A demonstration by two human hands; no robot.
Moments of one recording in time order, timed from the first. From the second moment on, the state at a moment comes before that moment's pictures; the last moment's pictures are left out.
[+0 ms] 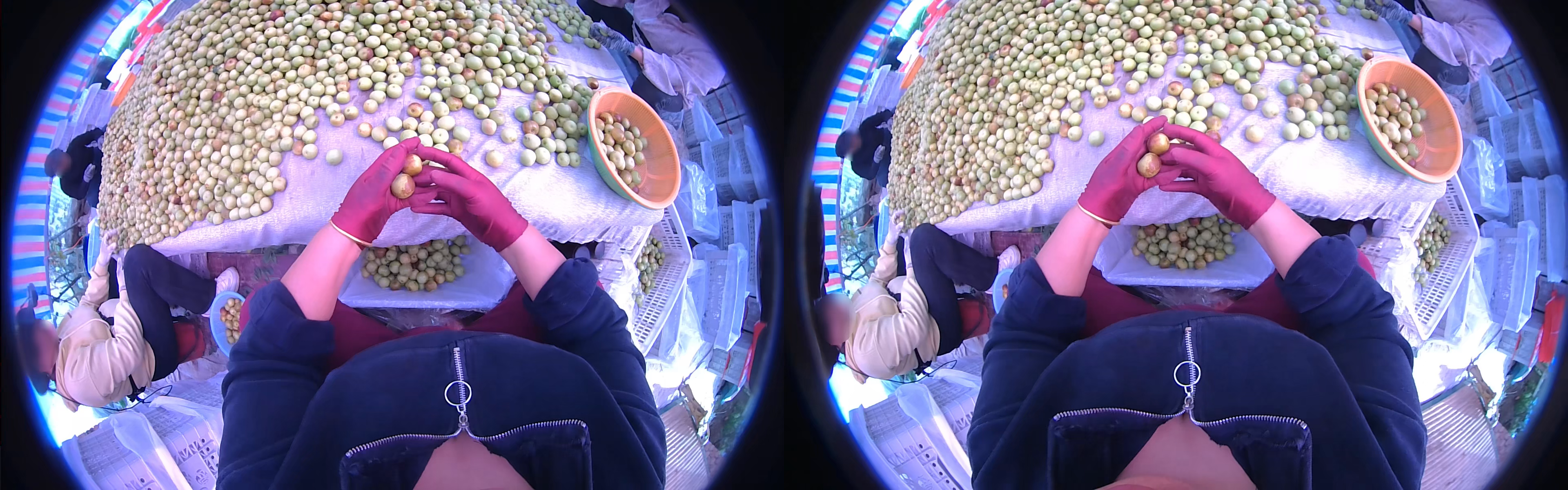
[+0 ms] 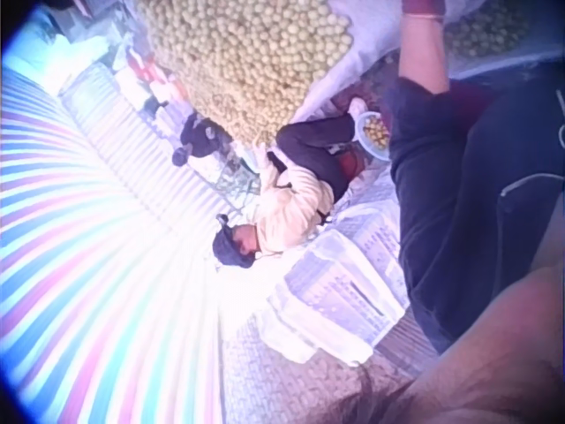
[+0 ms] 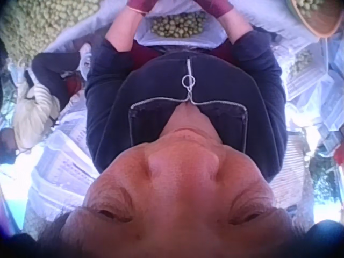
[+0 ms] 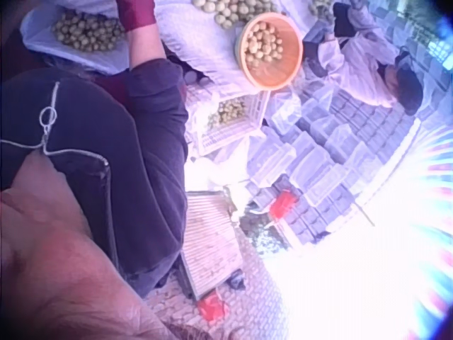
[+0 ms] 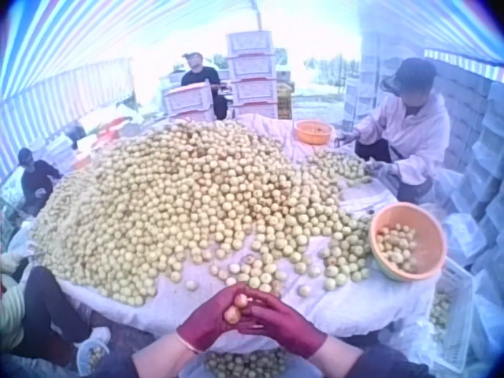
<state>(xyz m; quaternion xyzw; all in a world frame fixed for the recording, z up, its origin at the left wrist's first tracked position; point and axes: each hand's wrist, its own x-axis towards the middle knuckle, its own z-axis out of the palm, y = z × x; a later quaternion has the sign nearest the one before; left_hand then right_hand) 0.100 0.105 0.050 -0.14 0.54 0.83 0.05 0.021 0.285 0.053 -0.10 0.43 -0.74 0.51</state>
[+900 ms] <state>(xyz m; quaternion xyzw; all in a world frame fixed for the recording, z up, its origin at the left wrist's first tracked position) 0.124 0.103 0.011 0.04 0.89 0.46 0.00 0.046 0.267 0.009 0.00 0.45 -0.73 0.51</state>
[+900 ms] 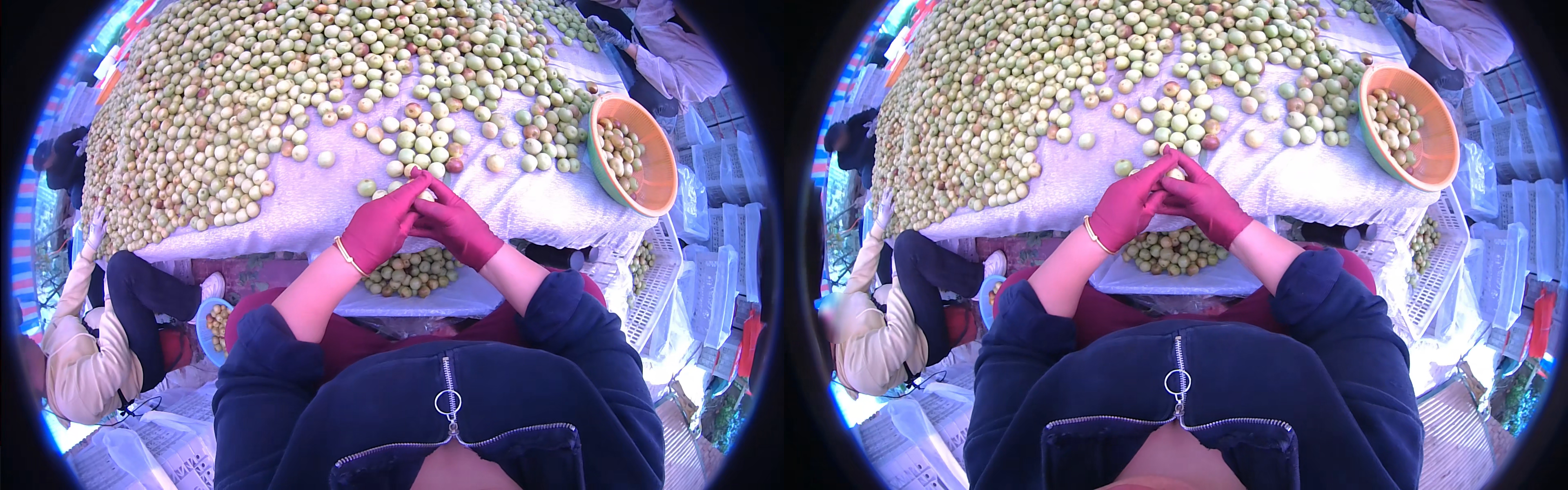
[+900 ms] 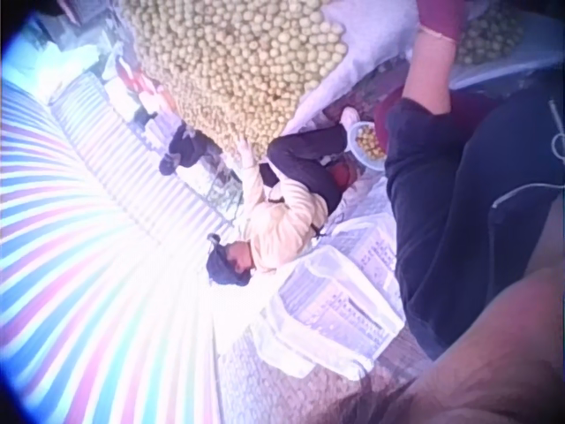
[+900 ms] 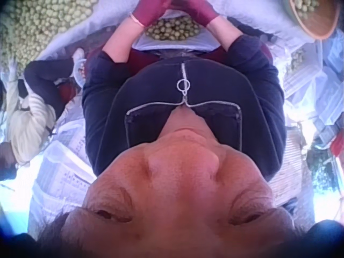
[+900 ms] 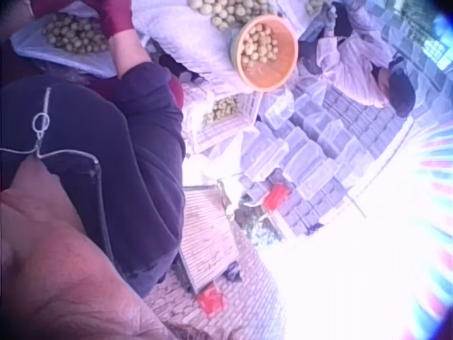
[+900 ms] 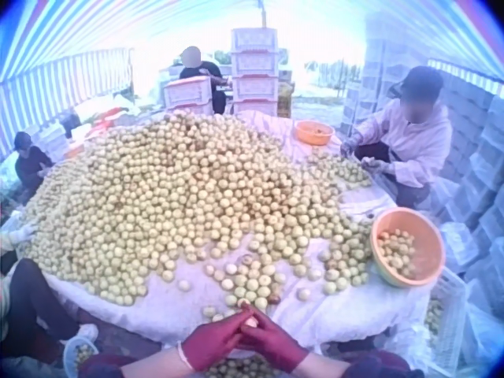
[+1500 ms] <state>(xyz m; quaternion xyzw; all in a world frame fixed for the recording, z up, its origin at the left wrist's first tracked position) 0.103 0.071 -0.005 0.06 0.97 0.22 -0.05 -0.144 0.449 0.038 -0.02 0.22 -0.97 0.01</state>
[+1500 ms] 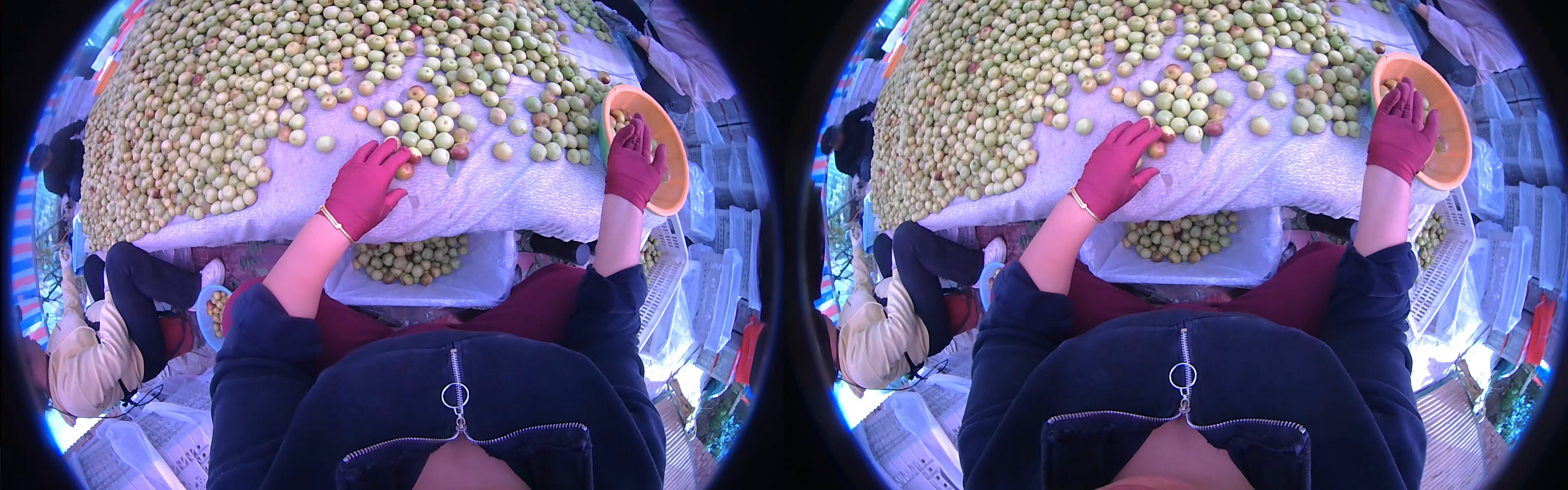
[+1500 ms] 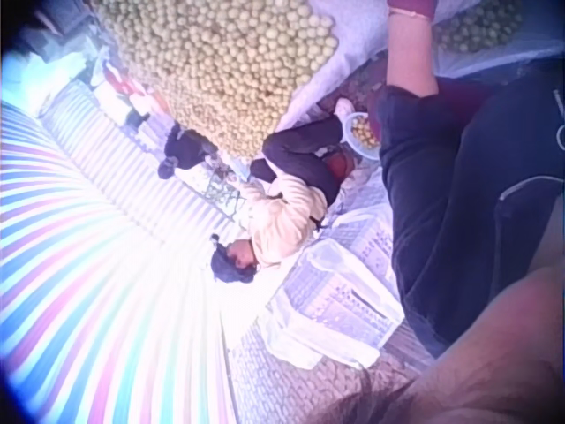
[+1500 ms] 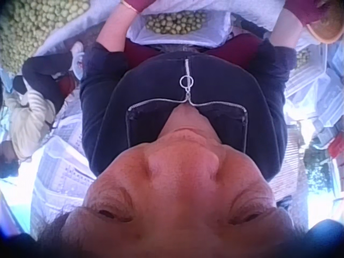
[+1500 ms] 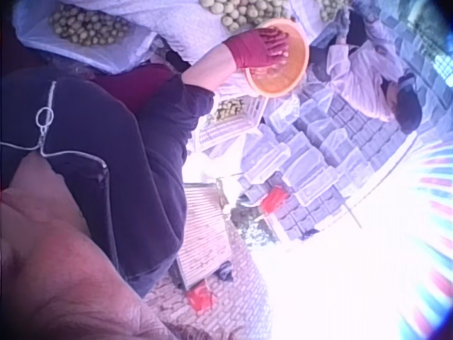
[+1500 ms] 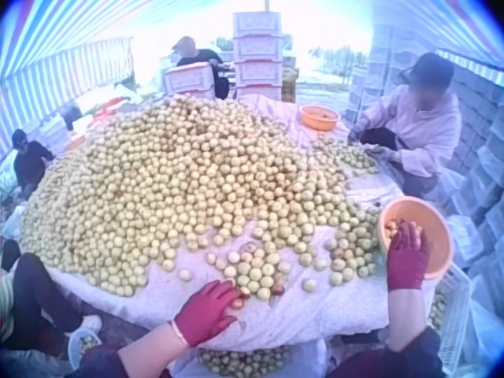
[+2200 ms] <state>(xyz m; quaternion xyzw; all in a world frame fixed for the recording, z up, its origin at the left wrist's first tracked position) -0.019 0.064 -0.034 0.01 0.99 0.16 -0.02 -0.058 0.309 -0.006 -0.44 0.85 -0.27 -0.02</state>
